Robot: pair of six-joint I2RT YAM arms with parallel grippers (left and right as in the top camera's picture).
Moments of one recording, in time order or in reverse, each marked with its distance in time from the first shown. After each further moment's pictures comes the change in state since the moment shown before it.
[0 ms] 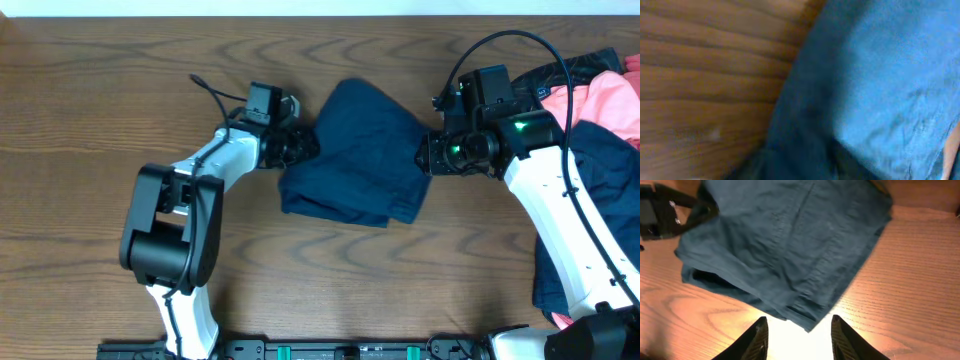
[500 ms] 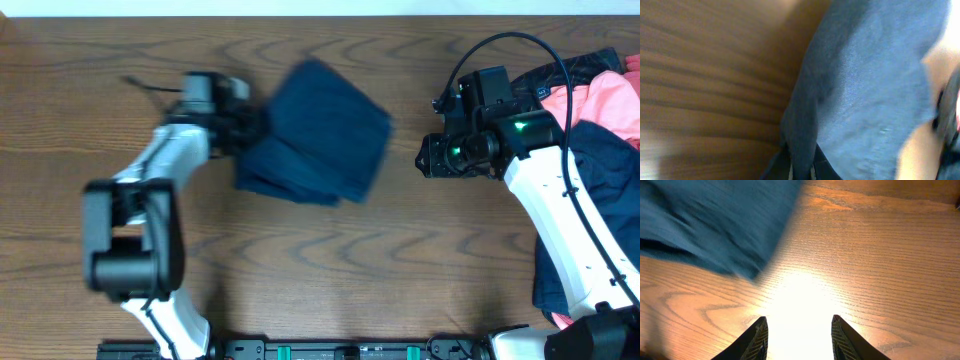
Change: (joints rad) left arm 0.307 -0.096 0.000 -0.005 0.036 0.015; right arm 0.000 0.000 0.000 -0.023 0.006 0.000
